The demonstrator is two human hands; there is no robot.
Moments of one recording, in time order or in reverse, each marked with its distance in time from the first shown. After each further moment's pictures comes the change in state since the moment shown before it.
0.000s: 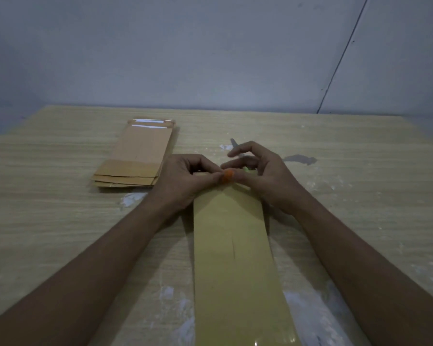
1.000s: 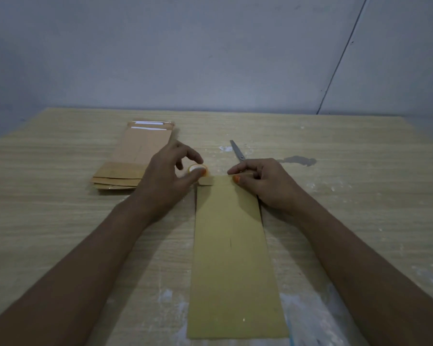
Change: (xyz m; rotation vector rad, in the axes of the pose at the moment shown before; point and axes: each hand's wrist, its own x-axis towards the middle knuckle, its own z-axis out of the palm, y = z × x) left_hand 0.012 -0.017 -0.027 0.572 0.125 0.313; right_hand 0.008 0.020 -0.008 -0.243 0.070 0.111
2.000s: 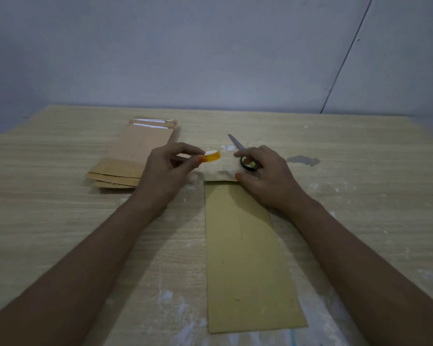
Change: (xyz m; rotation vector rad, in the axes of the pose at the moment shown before) left_hand 0.005 0.000 0.007 -0.456 0.076 -0.266; right_hand 0.013 0.009 0.001 -0.467 0.217 -0.314
